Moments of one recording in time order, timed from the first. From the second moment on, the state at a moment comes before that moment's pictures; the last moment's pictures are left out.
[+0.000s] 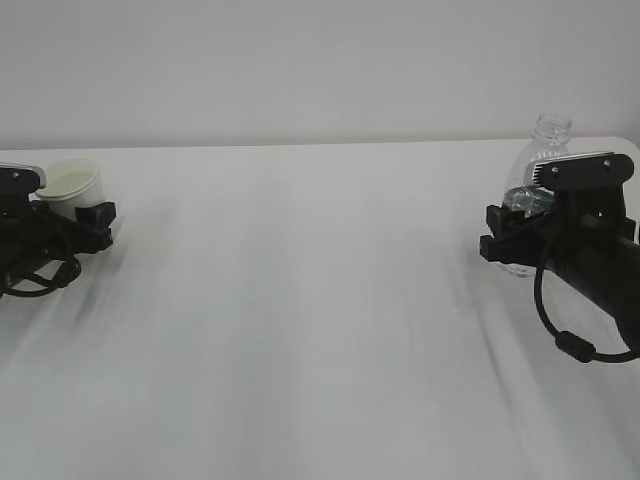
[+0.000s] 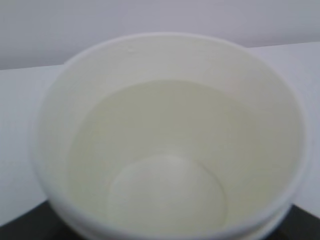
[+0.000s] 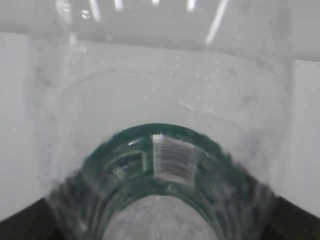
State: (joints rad) left arm 0.03 2.24 -0.90 0.23 -1.01 -0.12; right arm 0.17 1.93 -0.63 0.07 -0.85 -0.13
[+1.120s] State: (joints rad) left arm 0.03 2.25 -0.90 0.22 -1.03 -0.12; right arm 0.17 1.93 -0.63 0.07 -0.85 -0.13
